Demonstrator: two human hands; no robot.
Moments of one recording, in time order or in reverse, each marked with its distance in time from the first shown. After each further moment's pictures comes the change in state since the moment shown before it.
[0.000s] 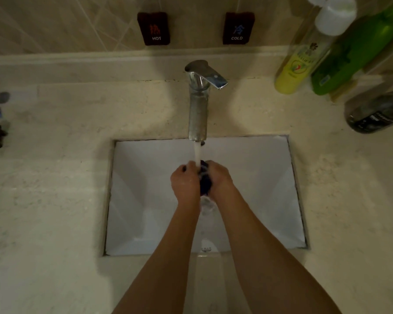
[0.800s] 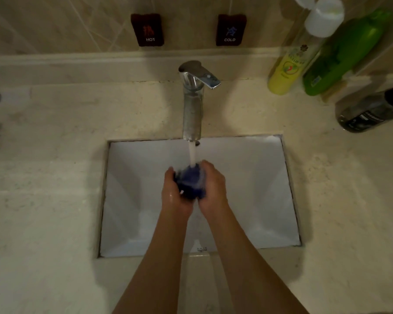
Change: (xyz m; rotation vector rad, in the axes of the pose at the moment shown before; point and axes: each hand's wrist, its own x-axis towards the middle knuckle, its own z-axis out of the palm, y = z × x) left_hand 0.000 -0.014 -0.022 -0.716 -0.181 -0.462; right_hand -0.015 0.035 -0.010 0.168 -0.105 -0.264
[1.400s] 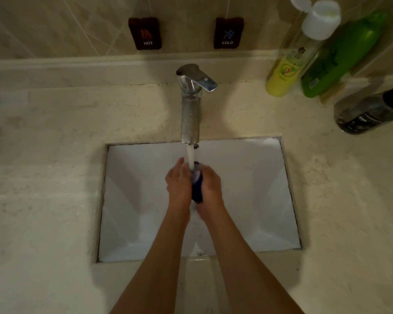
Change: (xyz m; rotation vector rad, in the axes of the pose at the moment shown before) left_hand 0.012 -0.005 0.013 0.701 0.024 0.397; right_hand 0.011 0.005 0.005 -0.058 0.063 -0.019
